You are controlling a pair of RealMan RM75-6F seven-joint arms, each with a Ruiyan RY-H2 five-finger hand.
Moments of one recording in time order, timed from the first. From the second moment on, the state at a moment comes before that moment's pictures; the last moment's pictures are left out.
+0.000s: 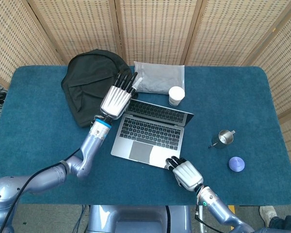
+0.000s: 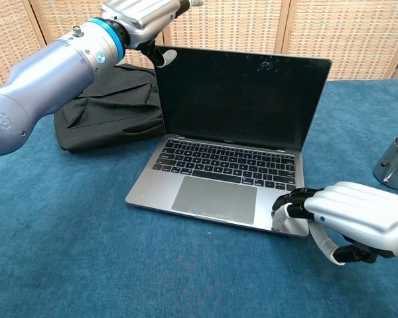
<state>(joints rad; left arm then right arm) -1.03 -1.77 -0.39 -1.08 1.22 1.04 0.64 0.49 -1.52 -0.03 -1.62 -1.41 0.97 -0.45</state>
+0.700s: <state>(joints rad) -1.14 -1.81 -0.42 -0.91 1.12 0.96 0.61 0.51 -1.52 -0.02 -1.62 -1.38 0.96 -0.44</state>
